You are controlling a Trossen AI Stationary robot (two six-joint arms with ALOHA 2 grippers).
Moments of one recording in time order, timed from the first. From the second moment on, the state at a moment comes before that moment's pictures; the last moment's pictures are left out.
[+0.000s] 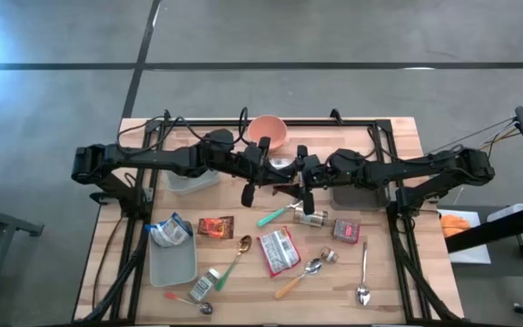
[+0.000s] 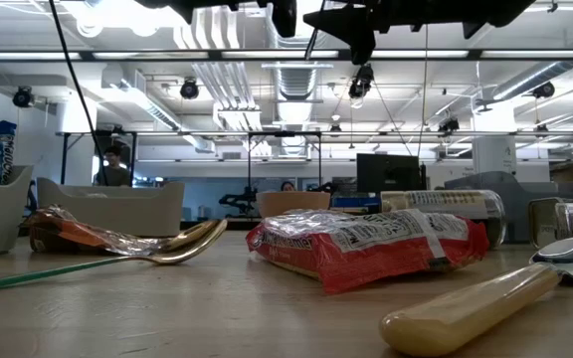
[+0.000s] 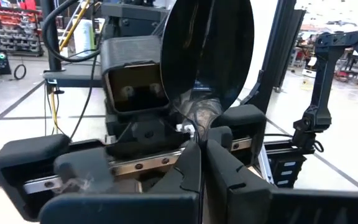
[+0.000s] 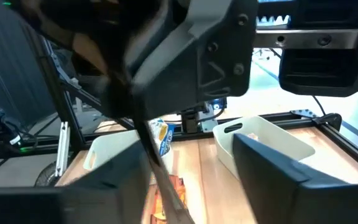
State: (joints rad) left arm 0.13 1.55 1.15 0.34 0.41 -0.05; right arm -0.04 1.33 0.80 0.49 -0.09 0.16
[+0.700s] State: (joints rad) left arm 0.13 1.55 1.15 0.33 0.41 -0.06; right arm -0.03 1.30 0.80 0.42 -0.08 0.21
